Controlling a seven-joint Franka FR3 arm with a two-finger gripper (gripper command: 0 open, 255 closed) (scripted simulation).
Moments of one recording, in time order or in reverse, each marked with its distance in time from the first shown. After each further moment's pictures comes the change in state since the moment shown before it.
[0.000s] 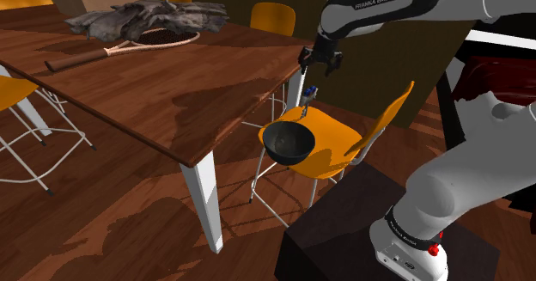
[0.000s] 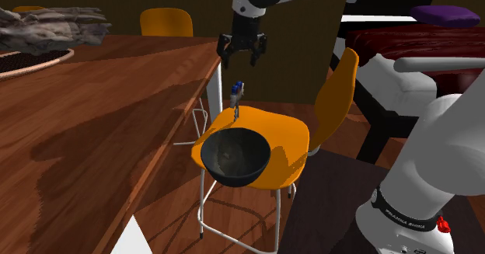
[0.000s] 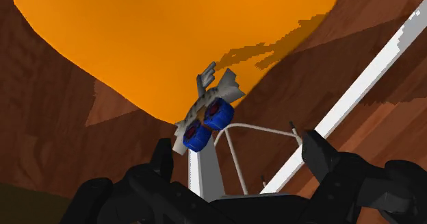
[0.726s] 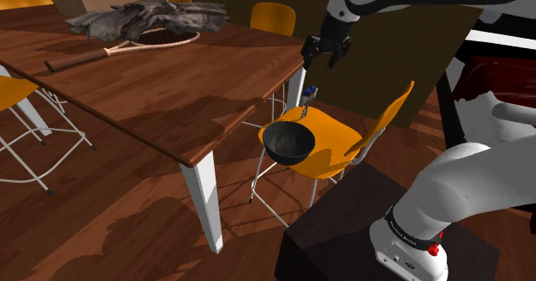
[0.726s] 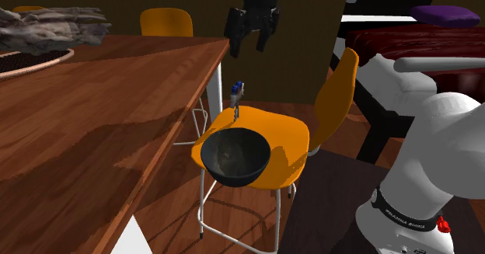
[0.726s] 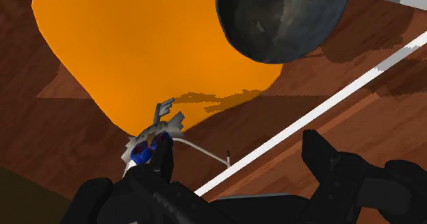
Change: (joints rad) arm 0.139 -0.294 0.015 -0.056 0.066 -0.232 -0.240
